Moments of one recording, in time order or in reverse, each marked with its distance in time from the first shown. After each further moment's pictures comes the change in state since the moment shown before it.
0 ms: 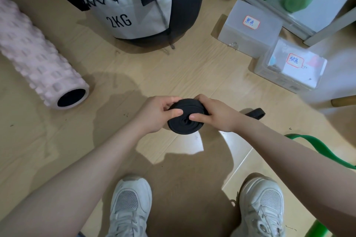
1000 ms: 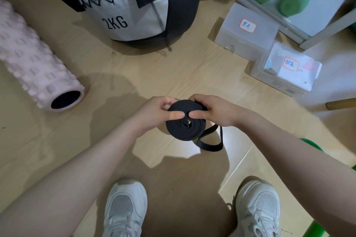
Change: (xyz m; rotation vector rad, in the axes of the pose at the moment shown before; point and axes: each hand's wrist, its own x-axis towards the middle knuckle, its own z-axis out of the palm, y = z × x) left_hand 0.012 0.007 0.003 -0.212 -0.076 -0.196; right_hand 0.007 -0.007 -0.018 0.072 -0.095 0.003
